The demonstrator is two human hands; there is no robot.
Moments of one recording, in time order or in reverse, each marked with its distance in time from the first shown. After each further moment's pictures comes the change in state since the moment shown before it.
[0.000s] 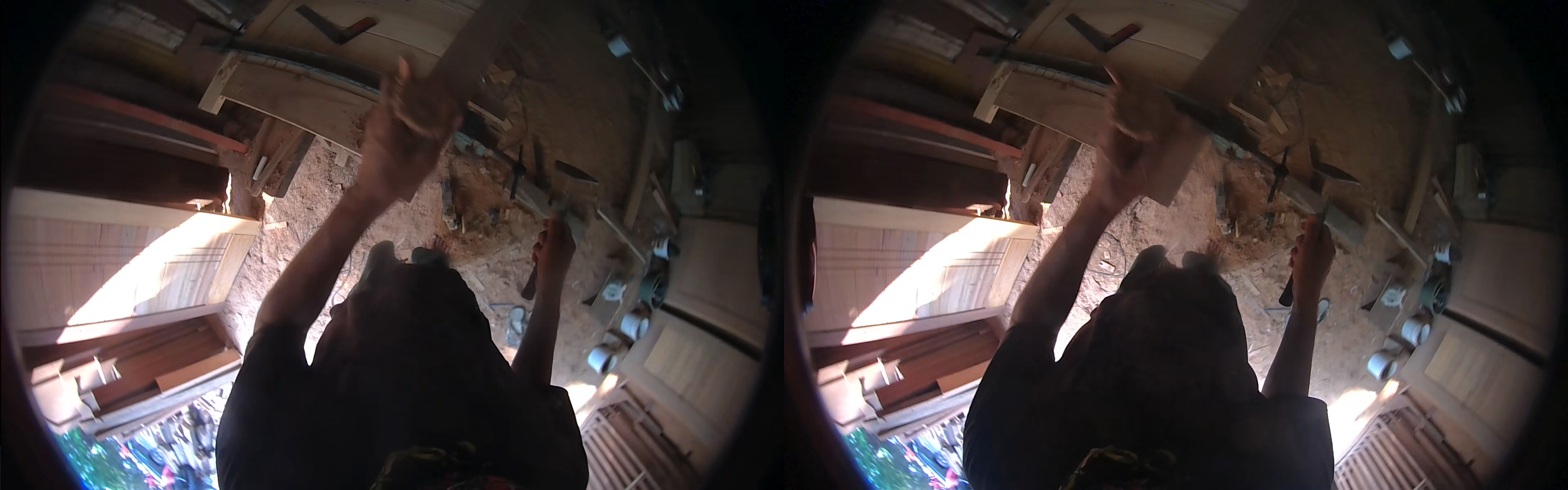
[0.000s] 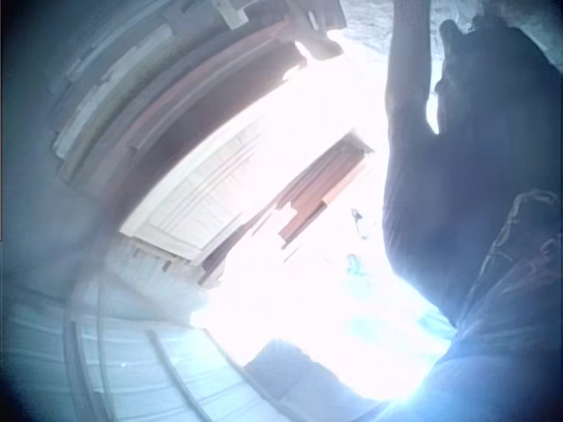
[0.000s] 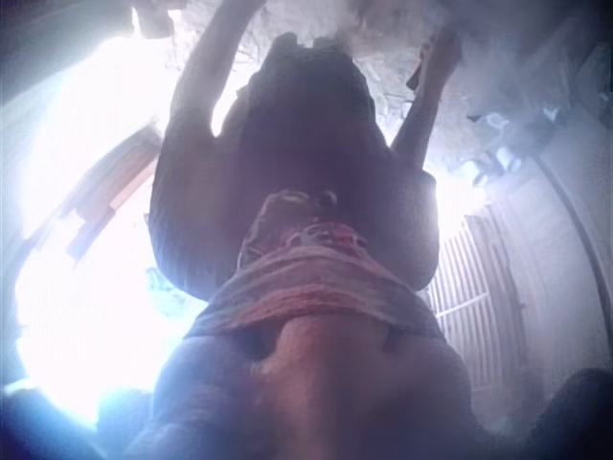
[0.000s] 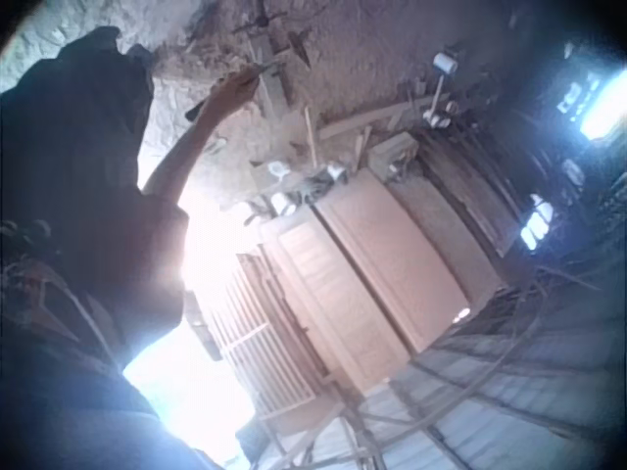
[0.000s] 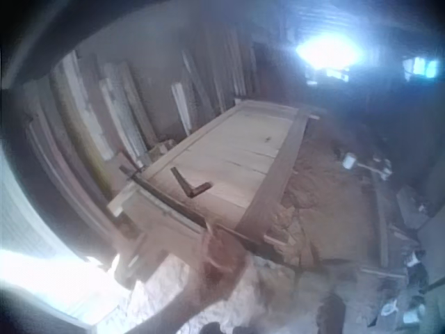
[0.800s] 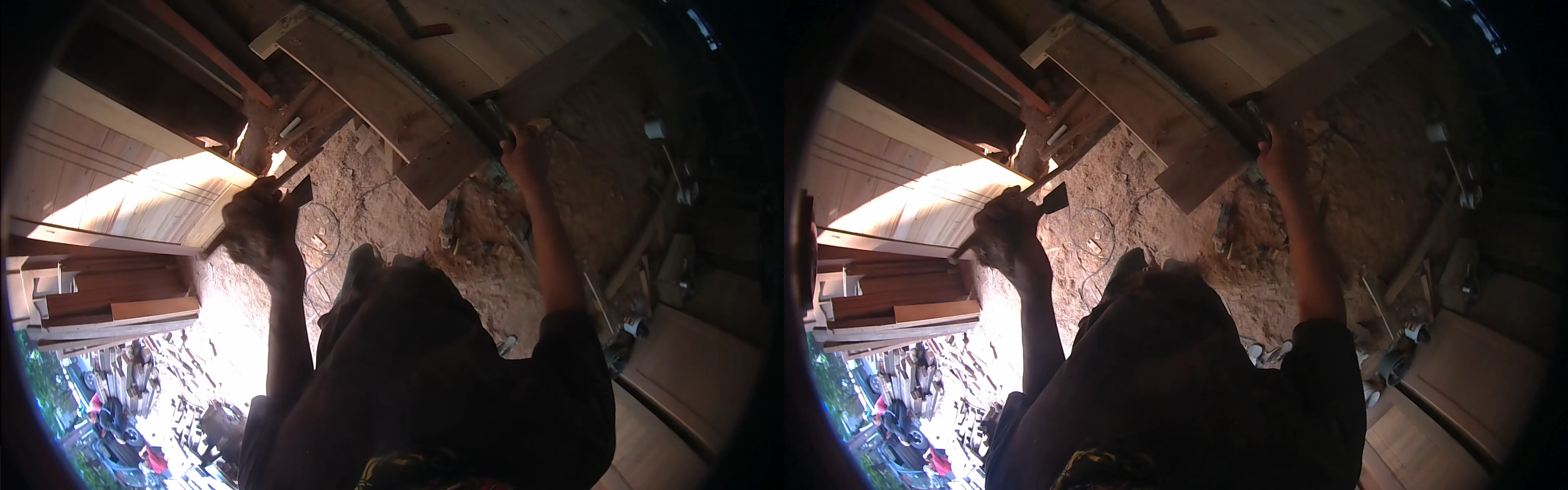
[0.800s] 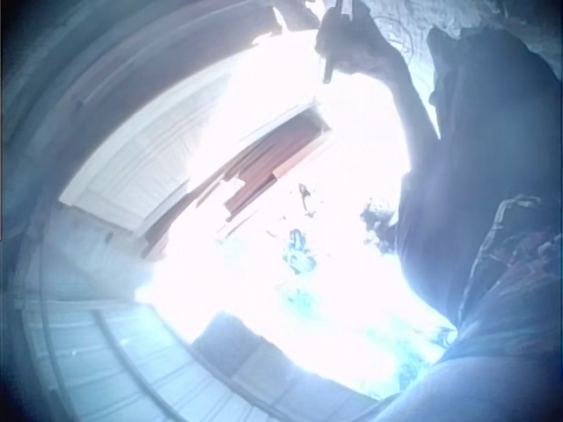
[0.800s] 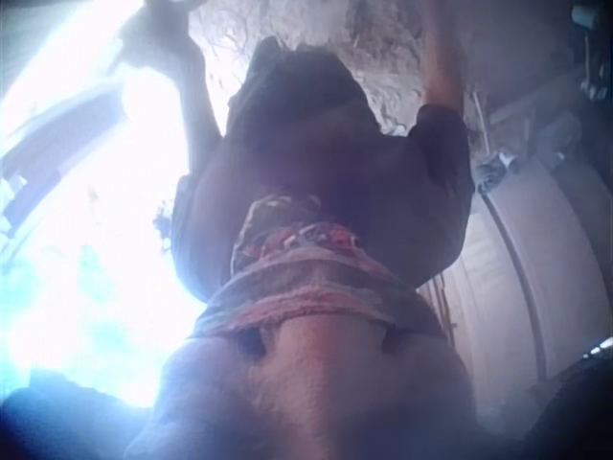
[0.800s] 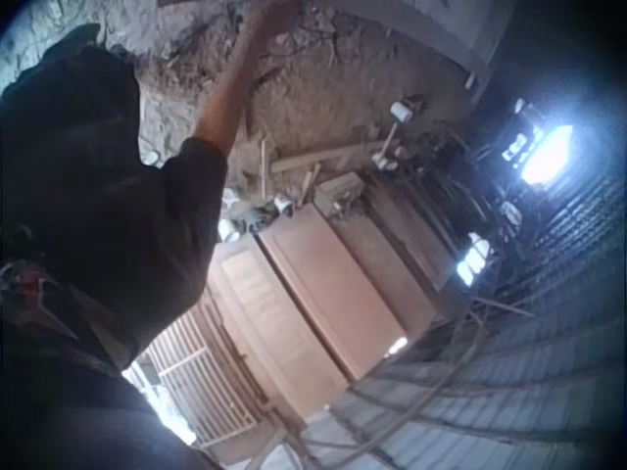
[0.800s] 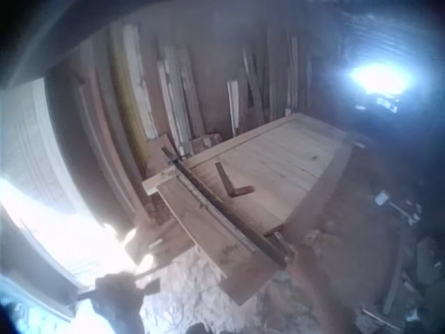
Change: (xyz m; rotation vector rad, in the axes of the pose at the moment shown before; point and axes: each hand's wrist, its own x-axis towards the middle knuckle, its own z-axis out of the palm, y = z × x) left_hand -0.164 0.092 -0.088 0.714 0.979 -0.171; right_hand 0.141 -0.081 0.212 -1.039 -0.265 -1.183
